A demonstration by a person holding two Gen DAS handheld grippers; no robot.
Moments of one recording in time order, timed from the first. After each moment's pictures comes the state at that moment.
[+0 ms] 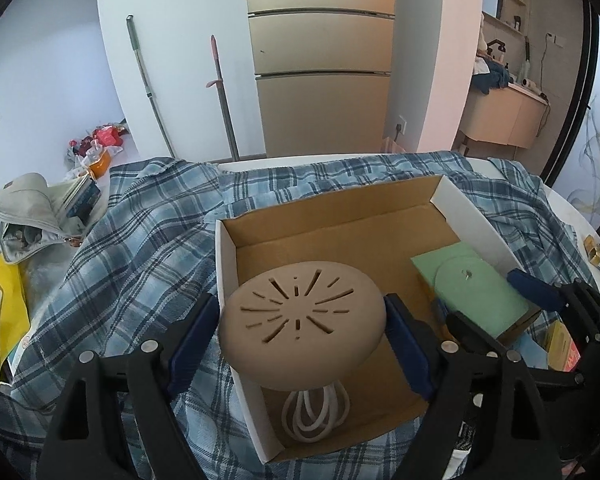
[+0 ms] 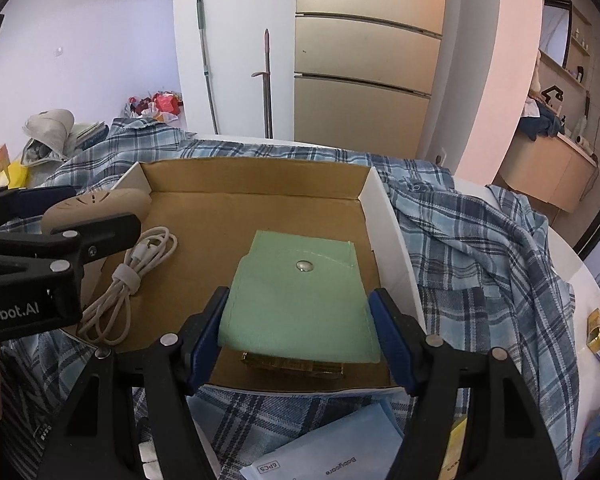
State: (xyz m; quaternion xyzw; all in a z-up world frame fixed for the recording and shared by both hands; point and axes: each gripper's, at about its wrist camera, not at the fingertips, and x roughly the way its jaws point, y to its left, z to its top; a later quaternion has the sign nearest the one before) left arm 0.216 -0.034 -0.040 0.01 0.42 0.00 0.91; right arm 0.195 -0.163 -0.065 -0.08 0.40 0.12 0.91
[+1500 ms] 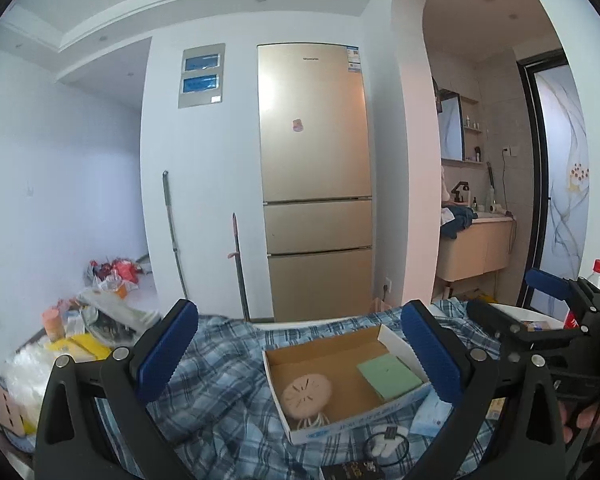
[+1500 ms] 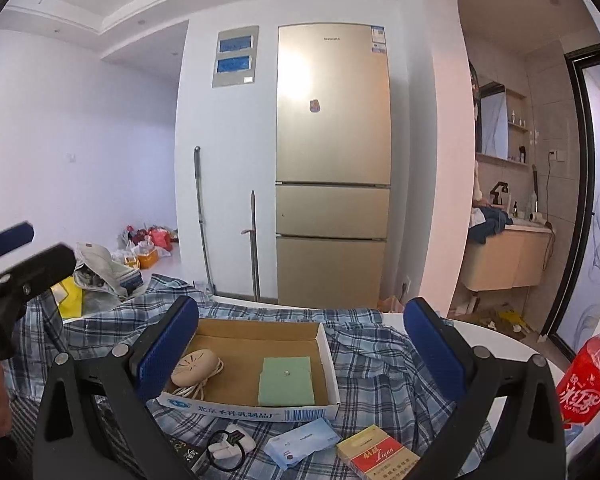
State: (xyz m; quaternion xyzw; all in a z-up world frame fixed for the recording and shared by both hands) left arm 0.002 -0.030 0.099 0.01 0.10 -0.01 0.99; right arm 0.053 -0.206 0.077 -0.03 0.13 0.10 0.99
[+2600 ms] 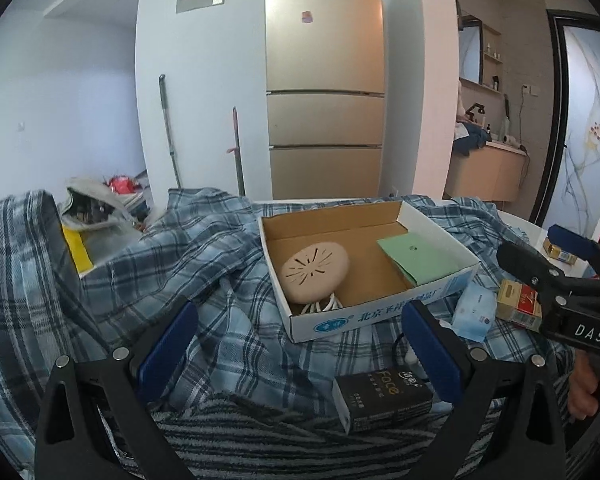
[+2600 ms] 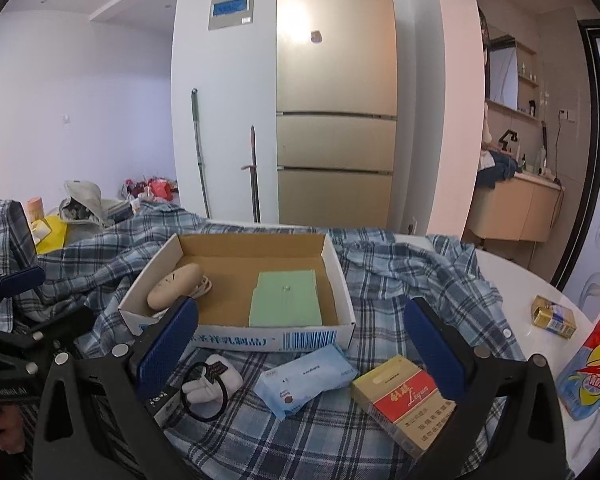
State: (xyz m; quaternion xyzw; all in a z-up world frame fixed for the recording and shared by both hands) left arm 0.048 -0.024 -0.022 0.00 0.27 0.00 0.96; right arm 0.079 -0.206 -0.013 -0.04 0.24 0.10 0.96
